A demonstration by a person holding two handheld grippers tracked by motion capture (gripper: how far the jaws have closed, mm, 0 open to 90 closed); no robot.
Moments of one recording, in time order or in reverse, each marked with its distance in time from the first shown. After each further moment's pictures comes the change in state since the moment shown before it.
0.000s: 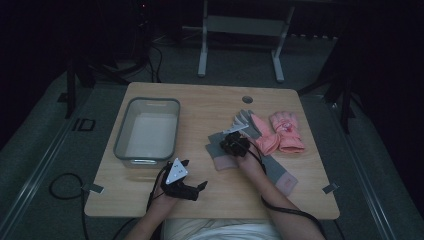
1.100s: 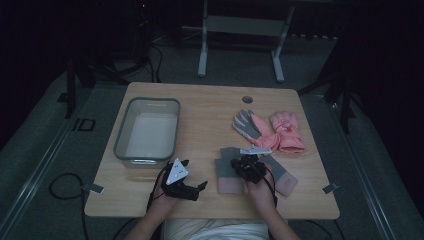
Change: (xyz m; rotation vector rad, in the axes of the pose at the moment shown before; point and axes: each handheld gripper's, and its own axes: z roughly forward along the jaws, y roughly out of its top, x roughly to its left) left arm -0.001 0.000 0.000 0.004 0.010 0.009; right arm 0.039 -0.057 -0.082 -0.071 -0.021 0.218
